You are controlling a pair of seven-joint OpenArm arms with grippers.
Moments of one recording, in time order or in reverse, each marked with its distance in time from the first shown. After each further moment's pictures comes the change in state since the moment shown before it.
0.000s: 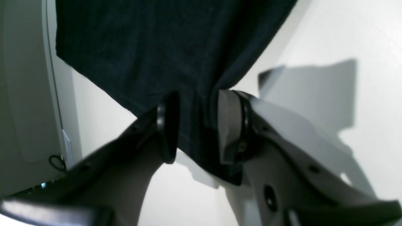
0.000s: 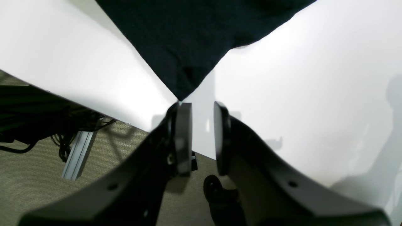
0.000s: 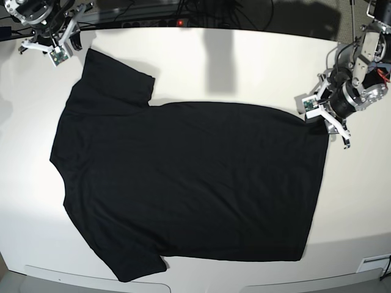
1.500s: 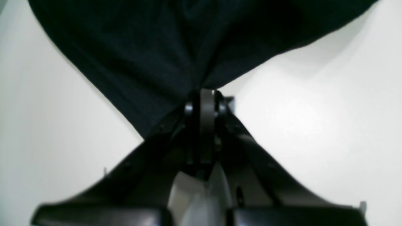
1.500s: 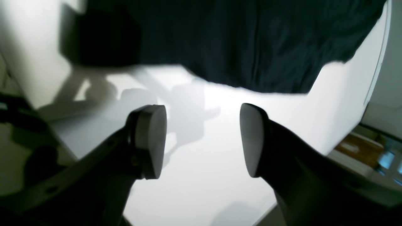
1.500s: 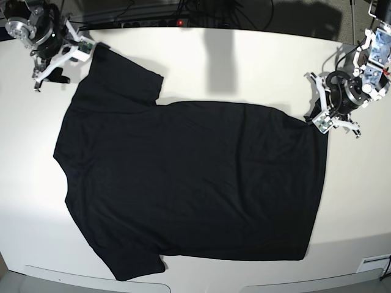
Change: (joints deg) left arm 0.3 -0.5 -0.1 -0.7 -38.0 -1.6 15.9; right arm 7.7 17.2 -15.3 -7.2 -41.7 2.2 11.8
